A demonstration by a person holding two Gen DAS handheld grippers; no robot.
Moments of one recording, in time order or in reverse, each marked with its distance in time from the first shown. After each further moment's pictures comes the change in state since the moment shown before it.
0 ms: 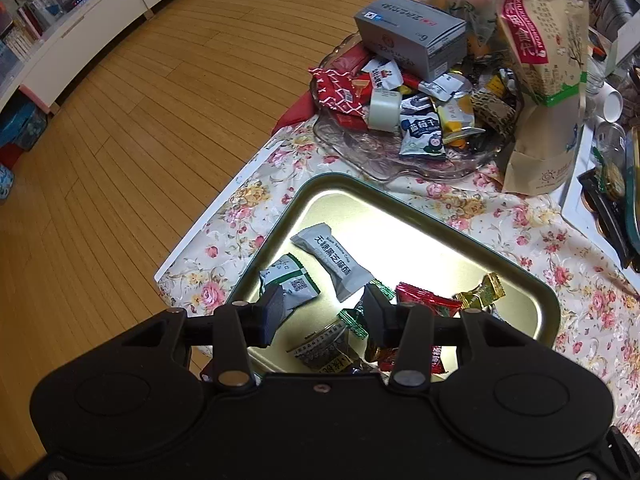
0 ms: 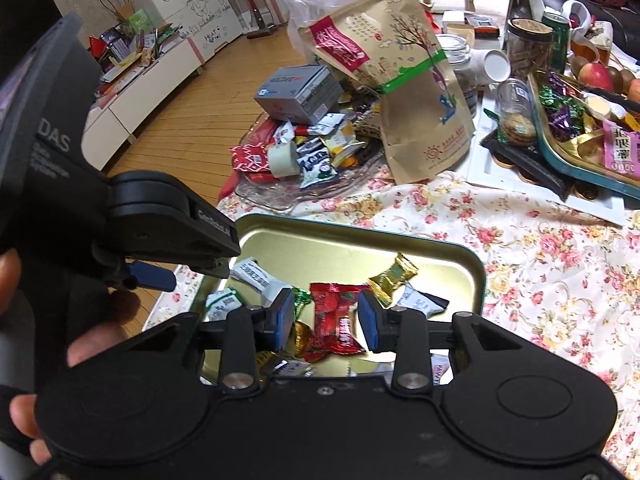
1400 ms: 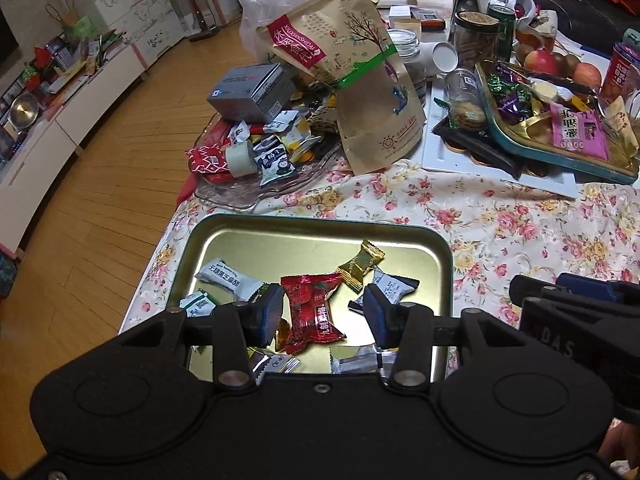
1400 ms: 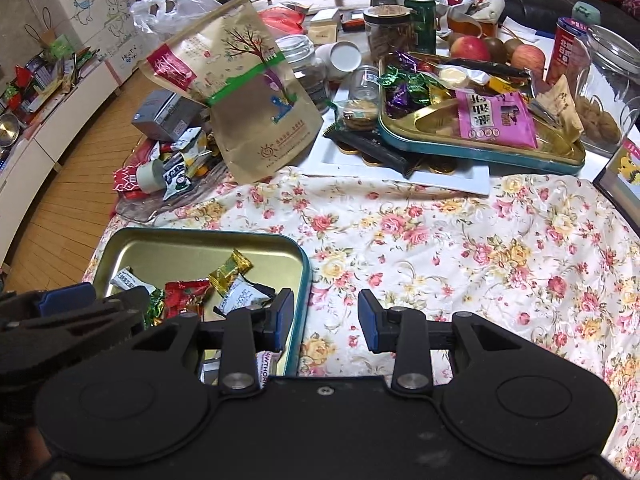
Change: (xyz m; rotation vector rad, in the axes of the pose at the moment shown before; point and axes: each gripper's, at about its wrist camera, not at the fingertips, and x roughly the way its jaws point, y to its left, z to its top) left arm -0.053 -0.094 -0.092 0.359 -0.267 -0.075; right arm -0.033 -0.107 -0.014 0.112 -0.011 -0.192
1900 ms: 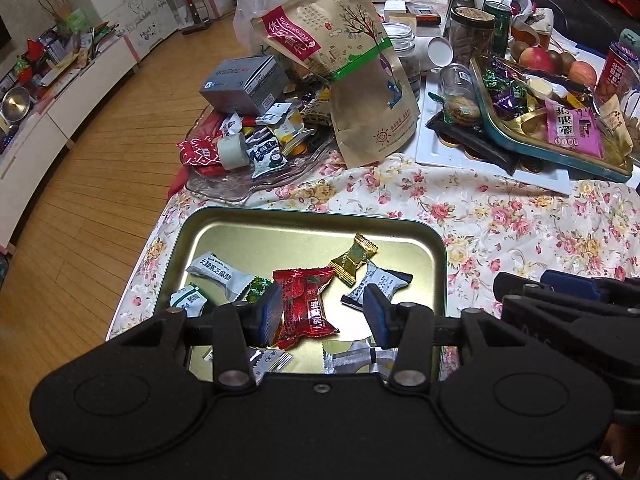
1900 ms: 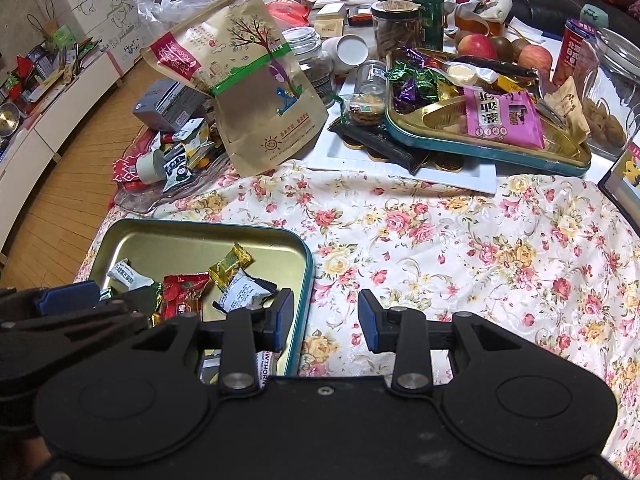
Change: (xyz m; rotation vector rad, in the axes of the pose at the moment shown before) left arm 0.002 0.002 -0.002 -0.007 0.019 -0.028; right arm 0.007 0.005 0.000 -0.020 0.012 -0.001
